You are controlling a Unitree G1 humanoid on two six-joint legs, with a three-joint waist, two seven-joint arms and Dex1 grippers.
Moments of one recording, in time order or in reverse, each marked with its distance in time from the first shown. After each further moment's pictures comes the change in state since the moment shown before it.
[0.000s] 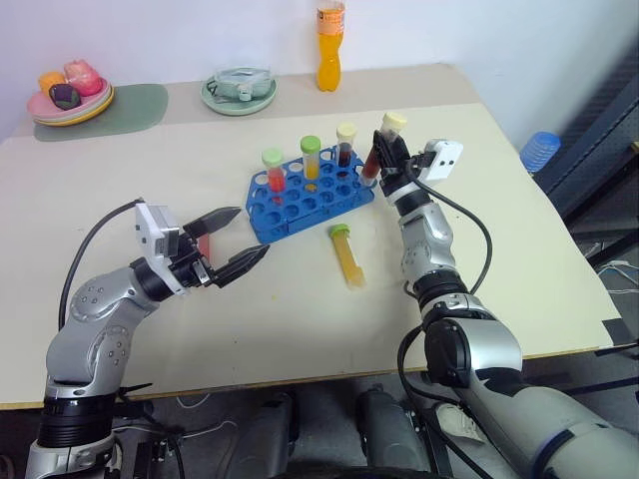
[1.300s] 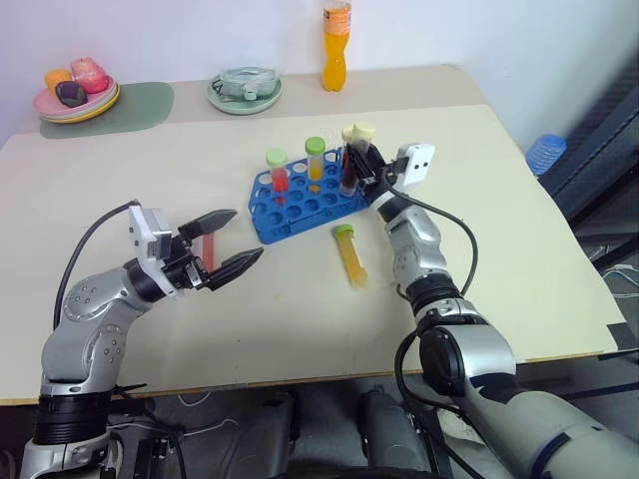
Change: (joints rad) left arm 0.000 0.006 0.010 0.060 0.005 -0.054 -0.064; right arm 0.023 0.024 0.078 -0.043 -0.049 0.062 0.007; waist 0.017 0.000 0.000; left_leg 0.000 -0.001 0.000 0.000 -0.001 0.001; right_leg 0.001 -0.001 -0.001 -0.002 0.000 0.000
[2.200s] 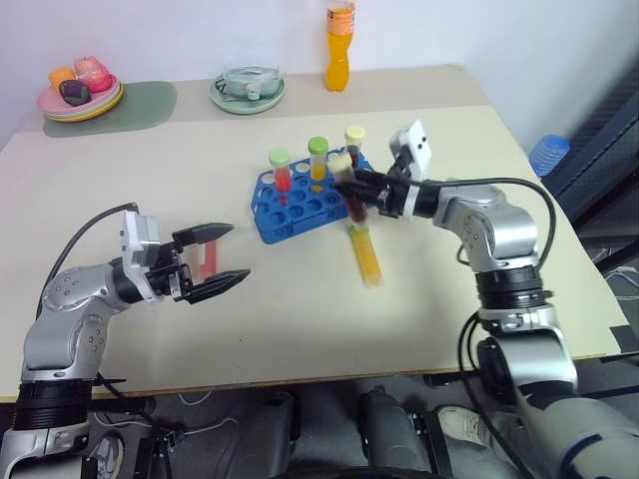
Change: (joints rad) left arm -0.046 0.106 -0.002 0.150 0.019 -0.055 -0.252; right arm 0.103 -0.205 0.125 -0.740 0.031 0.886 0.312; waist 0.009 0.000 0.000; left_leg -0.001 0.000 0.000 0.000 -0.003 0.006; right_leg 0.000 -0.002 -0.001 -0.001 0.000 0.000
